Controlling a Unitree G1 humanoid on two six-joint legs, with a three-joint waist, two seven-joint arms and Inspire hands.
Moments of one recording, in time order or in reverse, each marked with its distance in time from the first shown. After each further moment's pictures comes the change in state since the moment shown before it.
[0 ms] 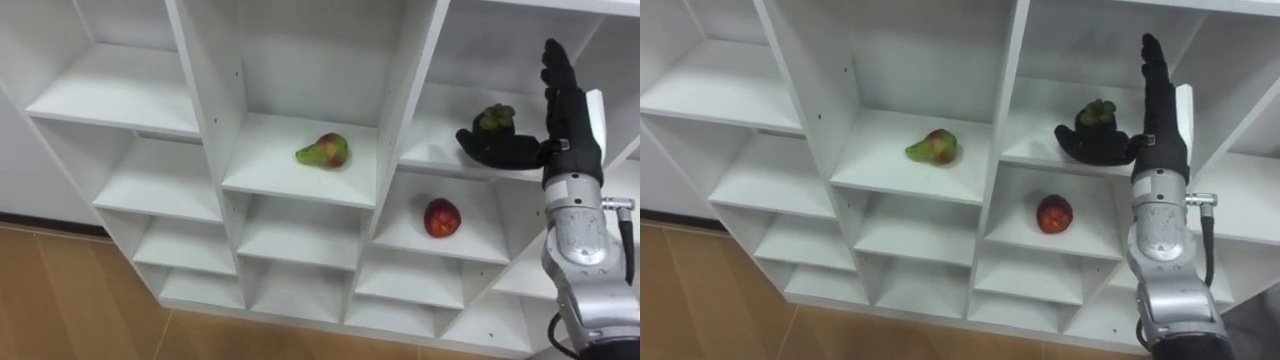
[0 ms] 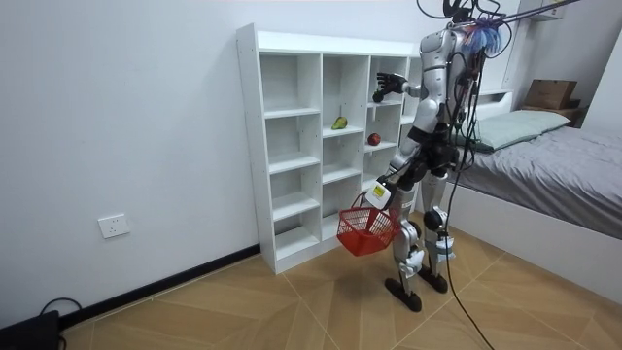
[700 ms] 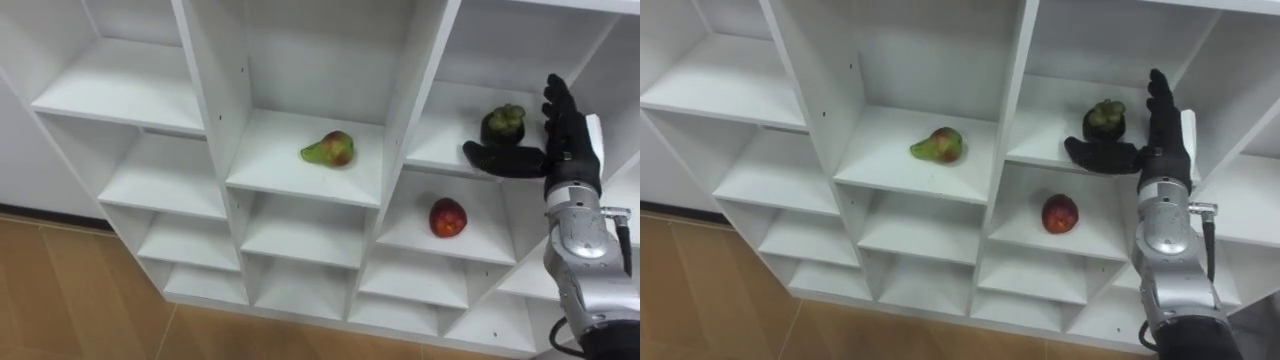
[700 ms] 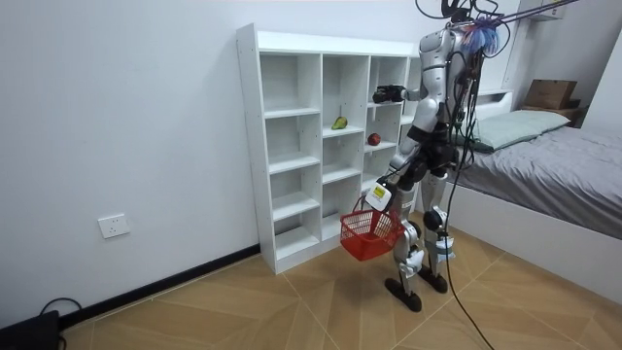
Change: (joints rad) left arm -0.005 0.010 -0.003 -0.006 0.000 0.046 0.036; right arm -0.070 -0.030 0.003 0.214 0.124 0.043 0.046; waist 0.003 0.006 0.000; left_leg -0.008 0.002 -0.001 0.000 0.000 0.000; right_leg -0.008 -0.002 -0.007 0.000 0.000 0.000
